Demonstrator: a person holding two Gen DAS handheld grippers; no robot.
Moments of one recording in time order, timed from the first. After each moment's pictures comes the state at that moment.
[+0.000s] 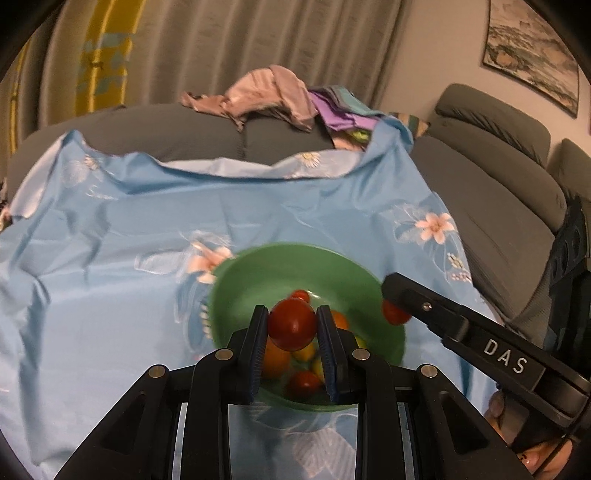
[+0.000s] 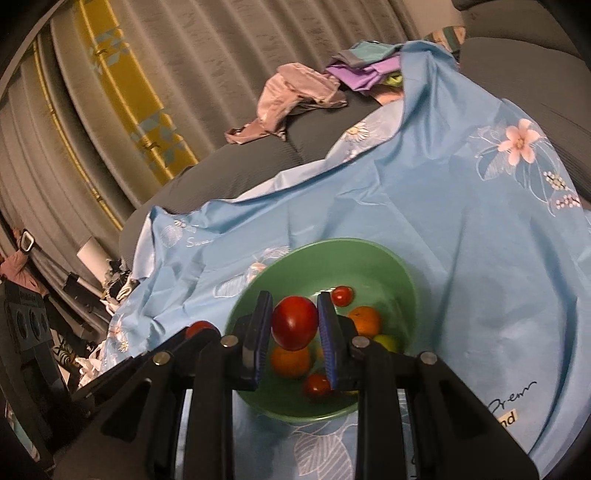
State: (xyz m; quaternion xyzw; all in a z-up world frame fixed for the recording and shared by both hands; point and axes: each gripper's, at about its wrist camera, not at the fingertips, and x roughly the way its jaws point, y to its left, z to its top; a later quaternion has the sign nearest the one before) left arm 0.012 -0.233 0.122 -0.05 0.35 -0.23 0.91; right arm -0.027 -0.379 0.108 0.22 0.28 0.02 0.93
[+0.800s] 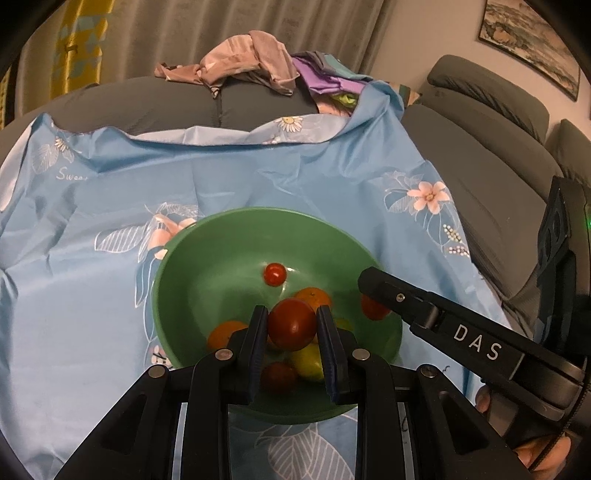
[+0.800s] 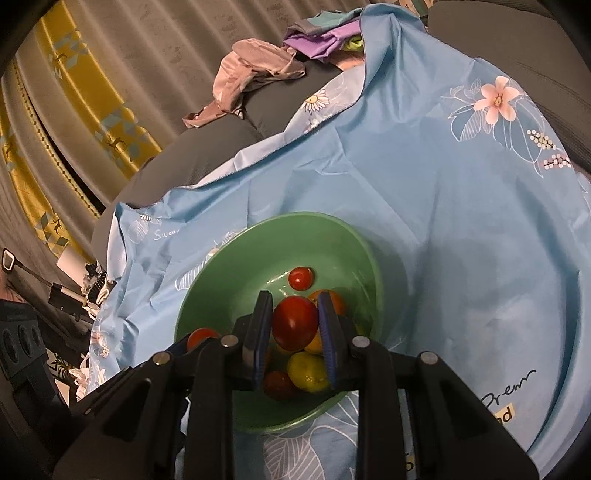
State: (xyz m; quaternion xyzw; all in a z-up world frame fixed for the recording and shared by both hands) left arm 0.026 -0.263 0.095 -0.03 0.39 -0.26 0.88; right arm -0.007 -0.404 0.077 0.25 0.34 -0.02 0.91
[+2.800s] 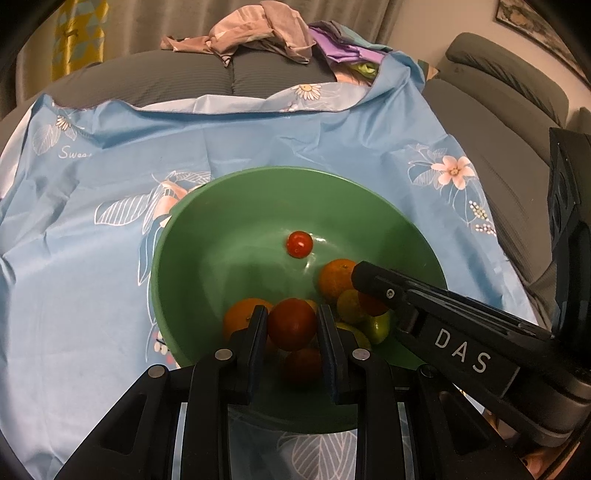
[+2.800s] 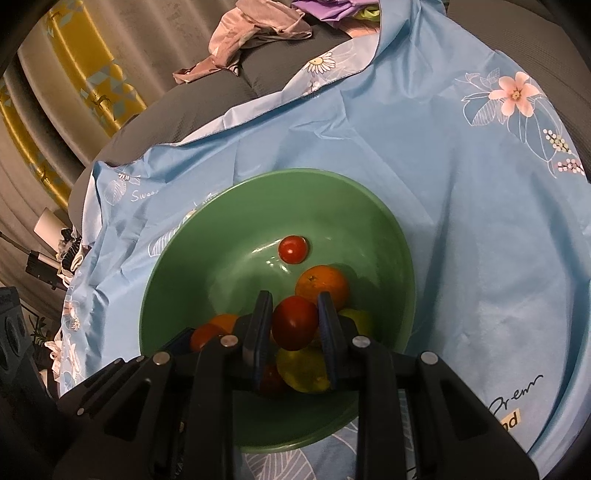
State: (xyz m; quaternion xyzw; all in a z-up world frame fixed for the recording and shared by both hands) left arm 0.042 -0.261 0.063 -0.01 0.43 -0.23 0.87; right arm 0.023 -0.384 0.054 0.20 0.40 -0.03 0.89
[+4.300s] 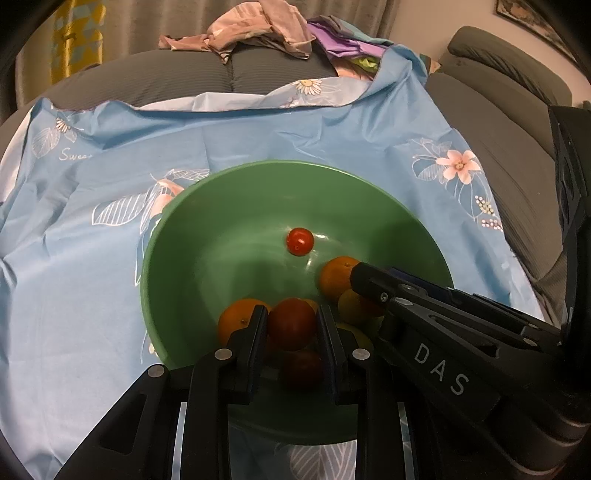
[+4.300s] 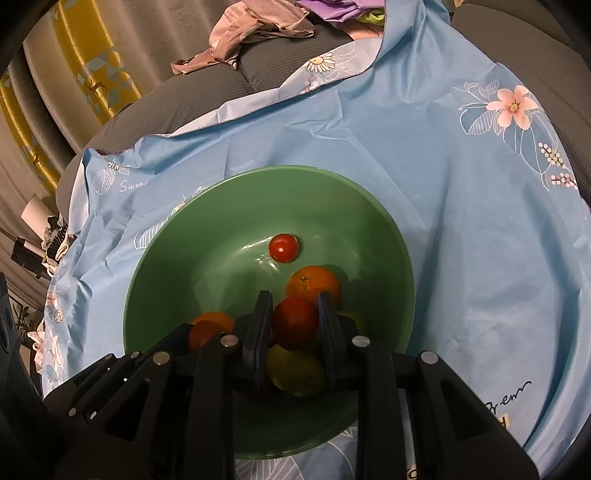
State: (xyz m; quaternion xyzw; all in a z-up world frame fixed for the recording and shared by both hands) left arm 0.045 -0.265 0.058 0.00 0.44 -0.23 0.87; right arm 0.024 -0.378 0.052 0.17 0.41 -0.05 0.89
